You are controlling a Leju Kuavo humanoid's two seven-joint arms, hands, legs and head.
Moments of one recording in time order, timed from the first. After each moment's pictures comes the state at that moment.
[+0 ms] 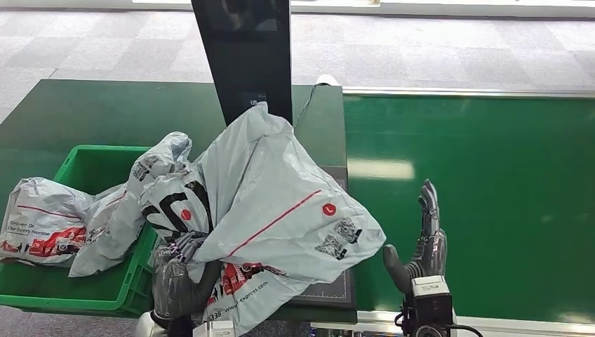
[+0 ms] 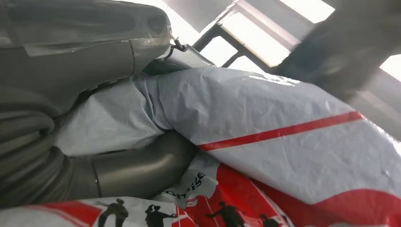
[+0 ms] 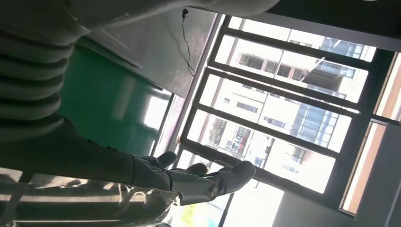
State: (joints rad) left arm 0.11 -0.07 -0.35 -1.65 -0.99 0.66 -0.58; right arm 0.08 0.07 0.13 -1.66 0.22 -0.36 -0.63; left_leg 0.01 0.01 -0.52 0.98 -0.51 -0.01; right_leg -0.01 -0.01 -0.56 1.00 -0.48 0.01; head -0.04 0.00
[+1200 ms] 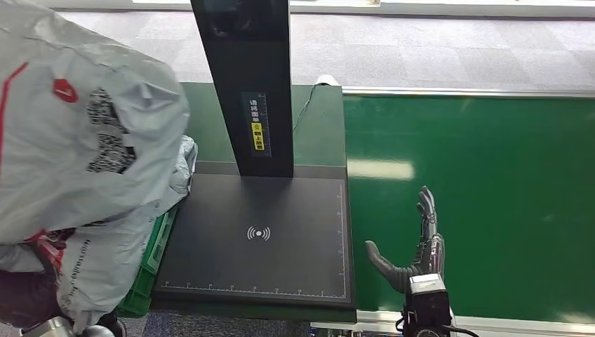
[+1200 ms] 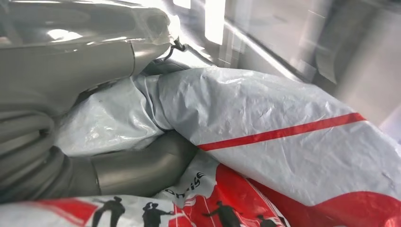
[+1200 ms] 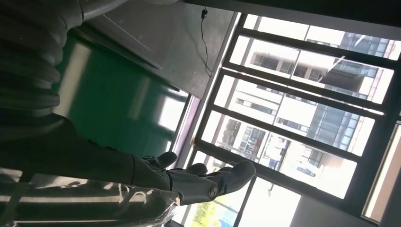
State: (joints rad) left arm 0.10 -0.27 0.04 -2.10 -0.69 0.66 -0.69; right arm 0.11 0.07 0.12 -1.63 0.22 -0.37 -0.61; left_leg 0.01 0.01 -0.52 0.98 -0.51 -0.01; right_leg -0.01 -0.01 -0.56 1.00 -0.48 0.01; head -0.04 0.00
